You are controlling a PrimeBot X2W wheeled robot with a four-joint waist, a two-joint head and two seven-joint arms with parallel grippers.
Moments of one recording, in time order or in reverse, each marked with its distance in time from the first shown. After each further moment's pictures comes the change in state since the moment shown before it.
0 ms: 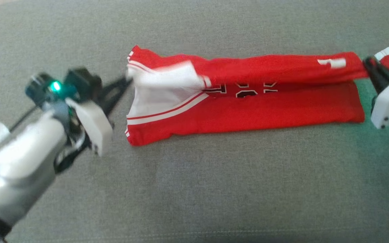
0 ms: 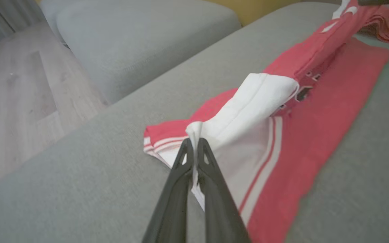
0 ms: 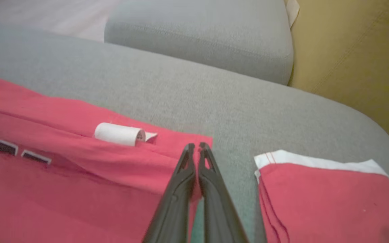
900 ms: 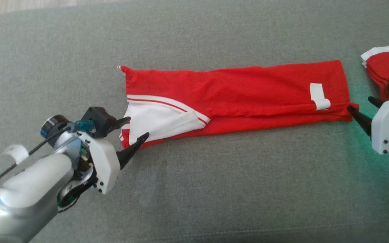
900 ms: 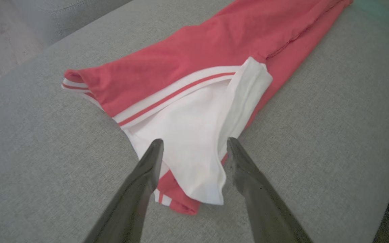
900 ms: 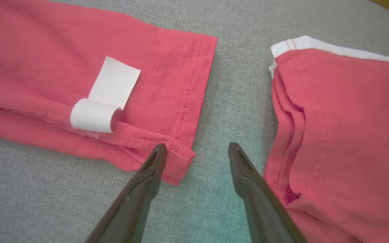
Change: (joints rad) left arm 0.117 0.064 -0.085 -0.136 -0.074 0.022 0.148; right arm 0.045 -0.092 0.167 -0.088 0.165 0.000 0.264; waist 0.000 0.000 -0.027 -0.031
